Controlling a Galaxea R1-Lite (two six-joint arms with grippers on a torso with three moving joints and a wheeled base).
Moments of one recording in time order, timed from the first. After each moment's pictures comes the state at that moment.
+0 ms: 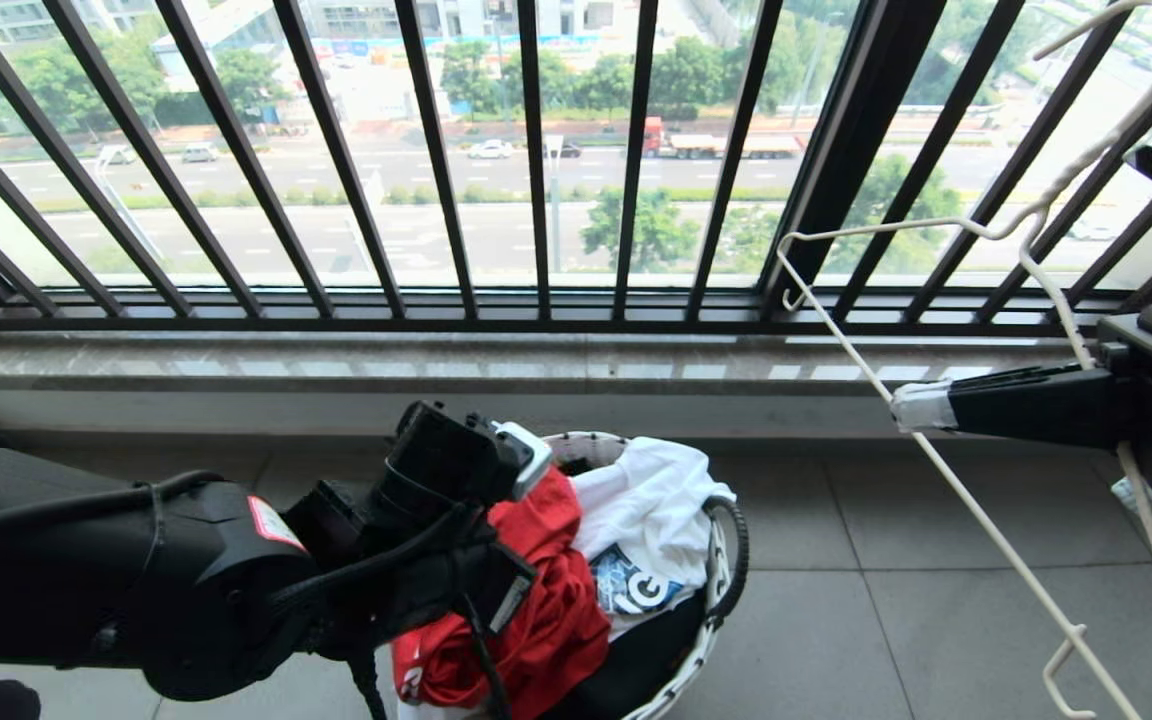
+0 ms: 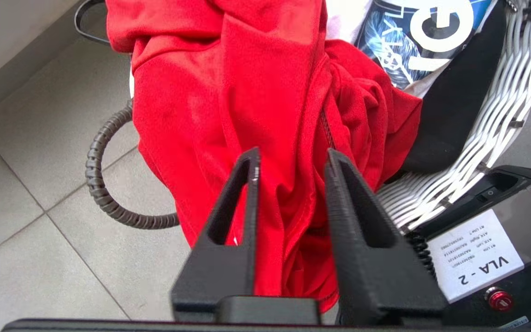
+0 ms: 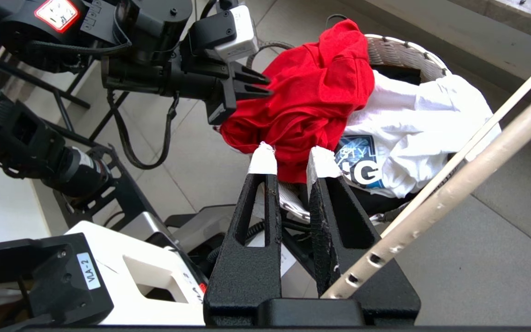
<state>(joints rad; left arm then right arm) -0.75 1.75 -0.92 -0.13 0.31 0.07 0.41 1.24 -1.19 0.33 0.51 0.03</state>
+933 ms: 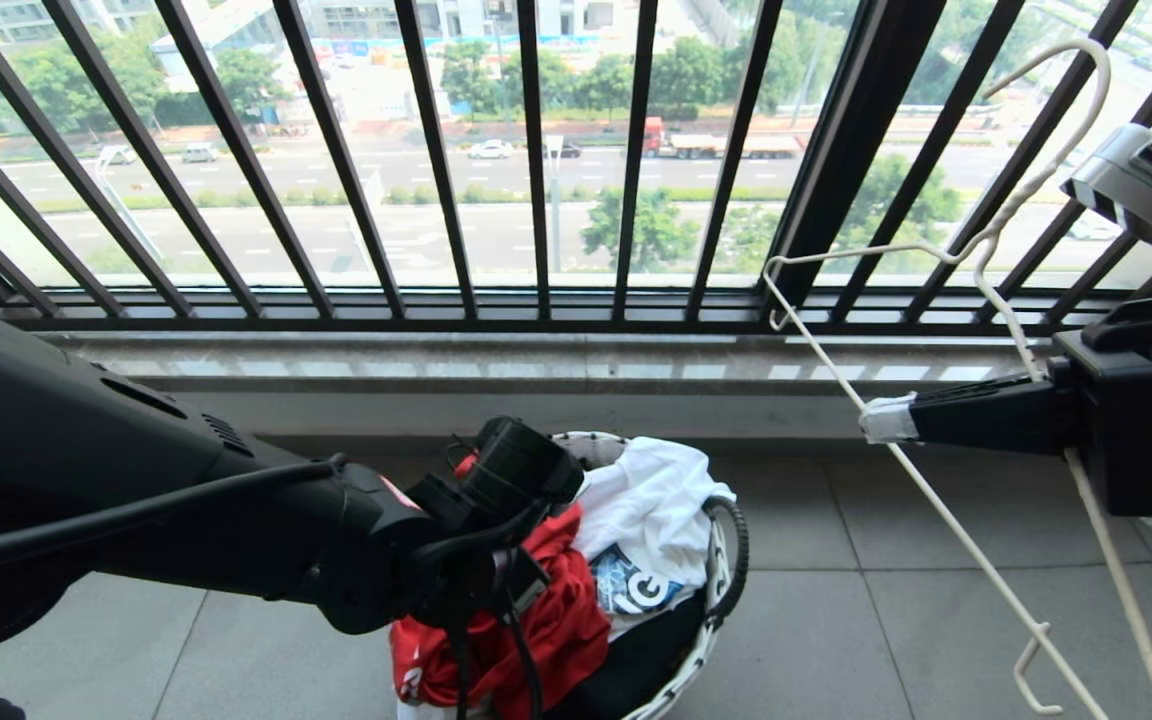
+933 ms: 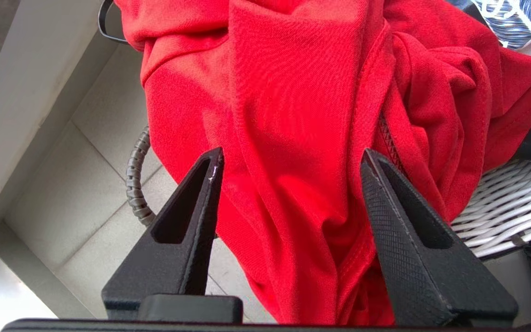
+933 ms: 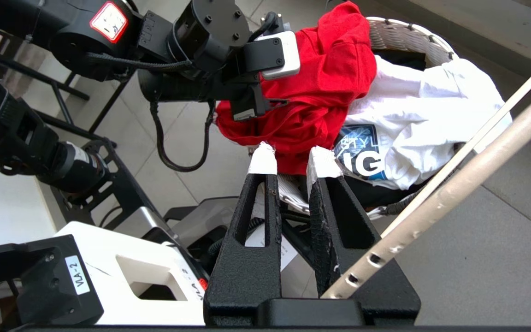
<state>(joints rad) -0.75 1.95 -1.07 -0.03 0.47 0.24 0.41 1.29 -1.19 0.33 0.51 0.03</state>
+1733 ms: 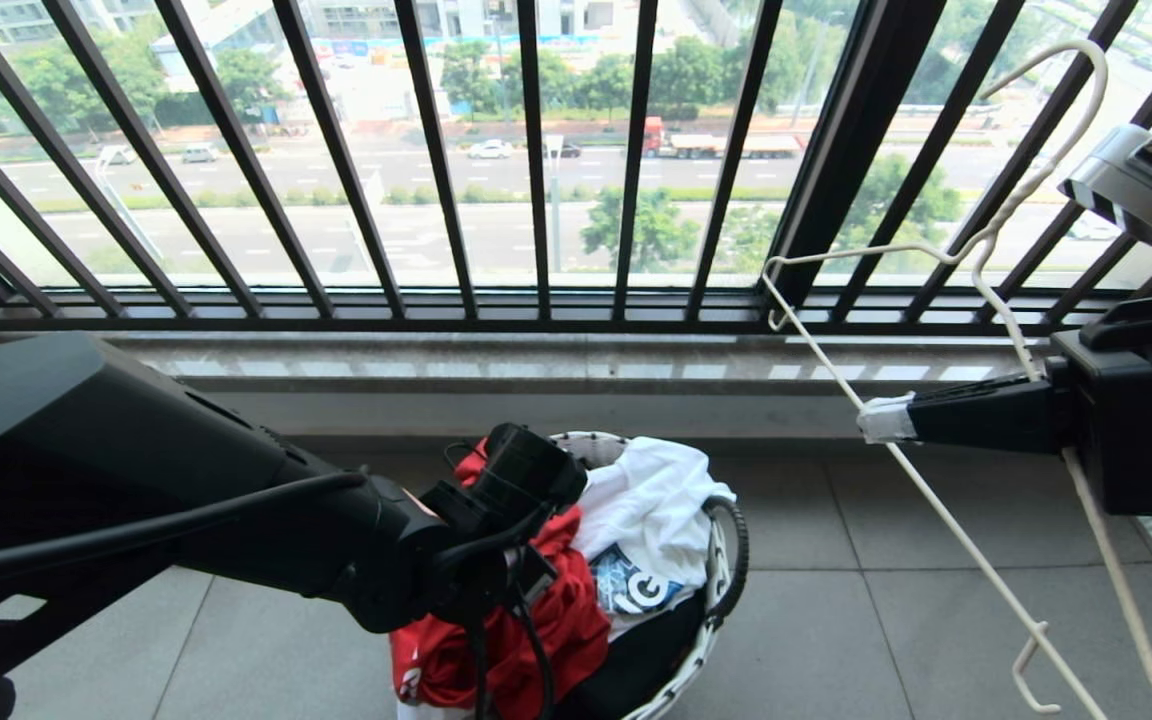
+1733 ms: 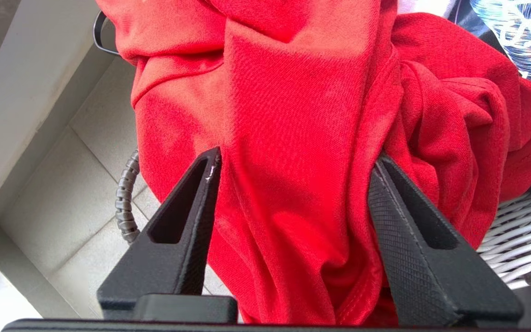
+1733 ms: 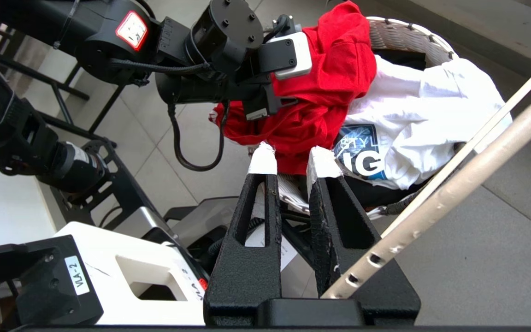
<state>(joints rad) -0.74 2.01 -1.08 -0.12 0.48 0.25 0.41 1.29 -1.19 0.33 0.51 0.03</state>
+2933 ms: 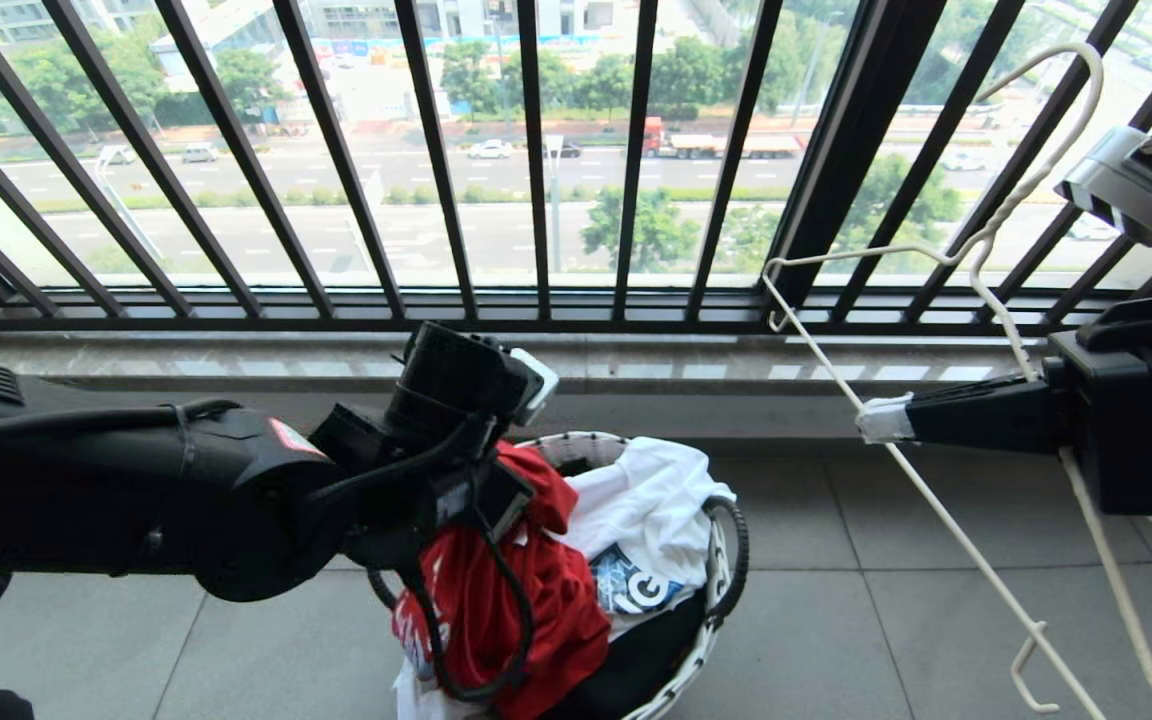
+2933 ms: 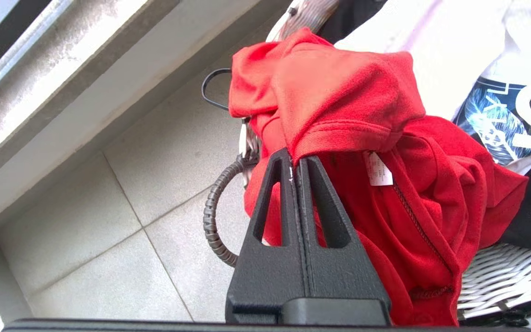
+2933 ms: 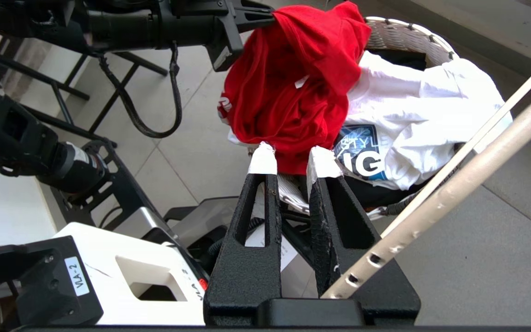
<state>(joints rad) -0.71 1.77 -1.09 -0.12 0.47 0.23 0.41 1.30 -1.19 0.33 0.51 0.03</state>
